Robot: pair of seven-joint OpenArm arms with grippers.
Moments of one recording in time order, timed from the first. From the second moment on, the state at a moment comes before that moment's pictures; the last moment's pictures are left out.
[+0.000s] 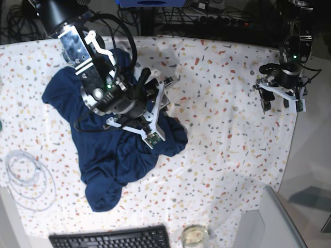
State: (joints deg) left arm 20.6 -24.0 -8.1 83.0 -26.5 -0.9 13.2; right arm 0.6 2.7 -28.2 95.3 8.6 8.6 -61.0
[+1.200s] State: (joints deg) left arm 21.1 -21.8 -7.4 82.9 -26.5 -1.3 13.6; right arm 5.1 1.6 -28.5 77.1 8.7 8.5 -50.8
